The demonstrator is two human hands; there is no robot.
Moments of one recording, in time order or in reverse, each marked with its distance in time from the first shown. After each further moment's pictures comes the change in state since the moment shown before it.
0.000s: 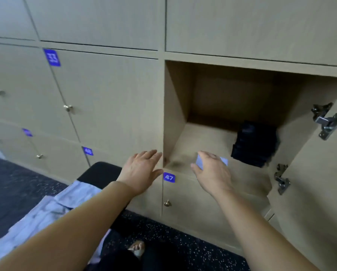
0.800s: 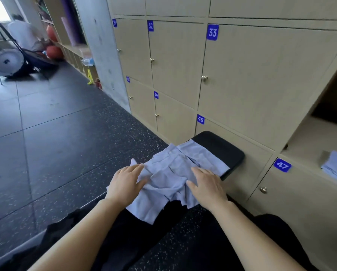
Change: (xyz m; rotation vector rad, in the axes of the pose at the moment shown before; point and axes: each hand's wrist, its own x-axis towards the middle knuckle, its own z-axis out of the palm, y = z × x) left_hand -0.381 -0.196 -0.015 -0.017 0.023 -0.710; right_hand -0.181 -0.253 0.154 0.022 -0.310 -0.646
